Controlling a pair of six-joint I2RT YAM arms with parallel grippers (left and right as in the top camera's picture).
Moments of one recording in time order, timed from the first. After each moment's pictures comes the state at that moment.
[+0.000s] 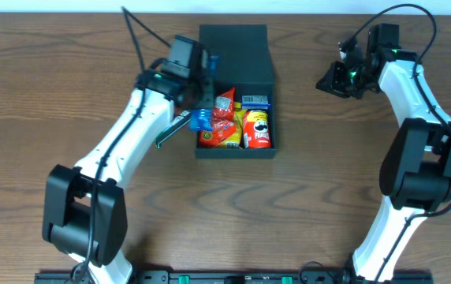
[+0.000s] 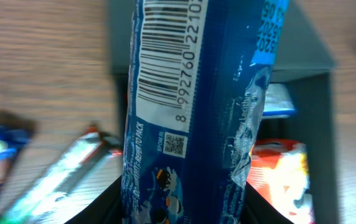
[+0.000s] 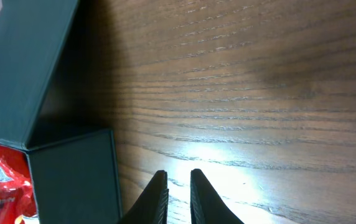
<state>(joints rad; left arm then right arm) -0.40 1.82 1.46 -0.66 0.12 -0.40 -0.11 2.15 1.69 -0.80 -0.51 0.13</state>
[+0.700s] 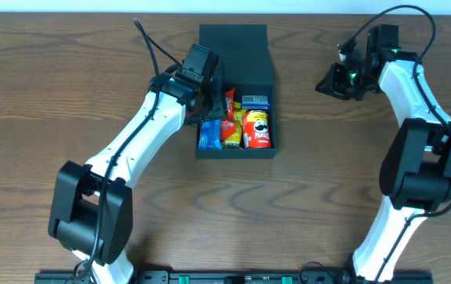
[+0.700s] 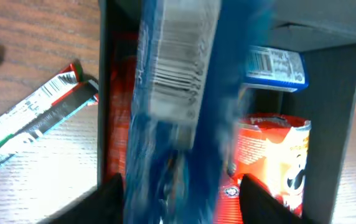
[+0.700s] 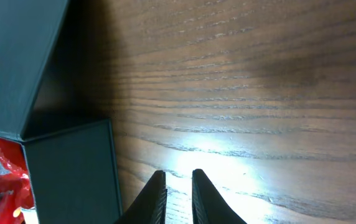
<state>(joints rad) -0.44 1.85 1.46 -0.77 0.13 -0.56 -0.11 2.15 1.69 -0.83 -0.51 0.12</state>
